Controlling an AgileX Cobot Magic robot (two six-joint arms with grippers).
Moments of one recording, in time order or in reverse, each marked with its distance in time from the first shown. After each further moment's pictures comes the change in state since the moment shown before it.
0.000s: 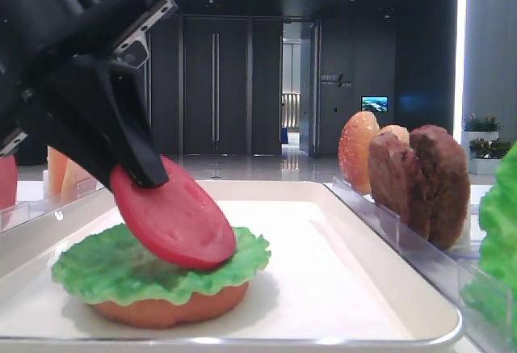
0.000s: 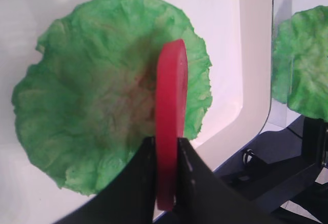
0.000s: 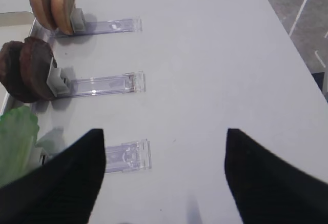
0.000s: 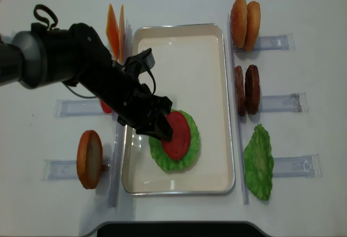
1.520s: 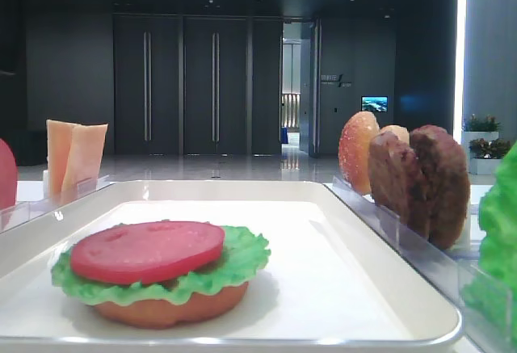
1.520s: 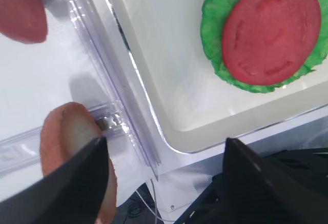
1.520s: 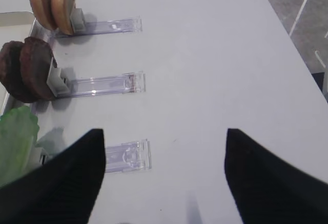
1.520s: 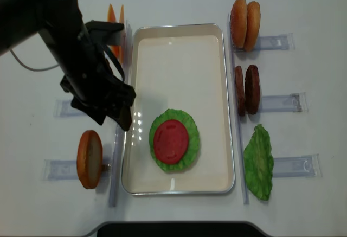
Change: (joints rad) left arm -0.002 -0.188 -0.209 0.698 0.381 -0.485; right arm 0.000 0.000 0.000 0.000 0.000 0.000
